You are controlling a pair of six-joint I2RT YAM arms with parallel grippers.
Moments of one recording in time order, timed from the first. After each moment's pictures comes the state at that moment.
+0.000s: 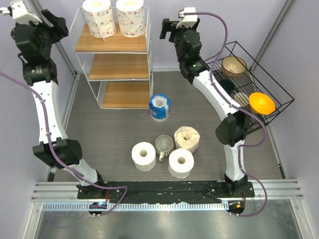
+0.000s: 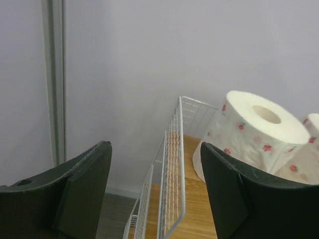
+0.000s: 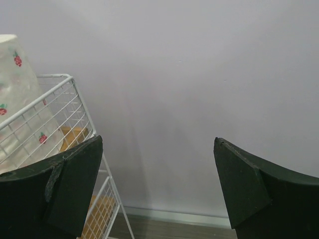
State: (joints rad) left arm 0.25 1.68 2.07 -0.19 0.16 -0.31; right arm 0.53 2.10 2.24 0.21 0.36 -0.02
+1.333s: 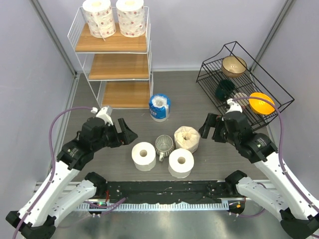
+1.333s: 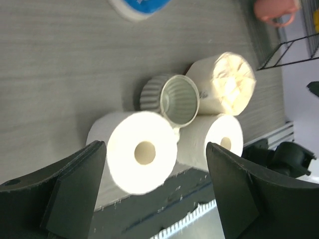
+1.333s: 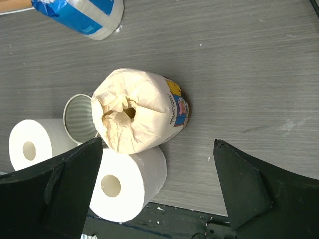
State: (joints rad) left arm -0.52 0.69 0.85 -0.70 0.11 -0.68; right arm 0.54 0.77 0.96 -0.87 0.17 0.60
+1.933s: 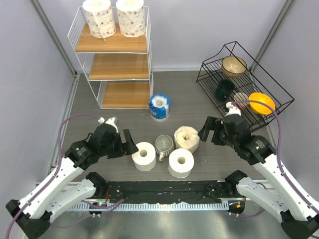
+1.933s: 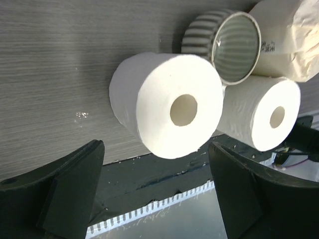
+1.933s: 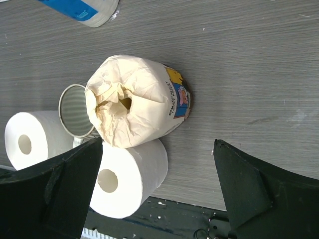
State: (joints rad) left arm -0.65 0.72 0.80 -0.92 0.00 -0.80; right arm 0.54 0.74 0.89 -0.86 0.14 0.63
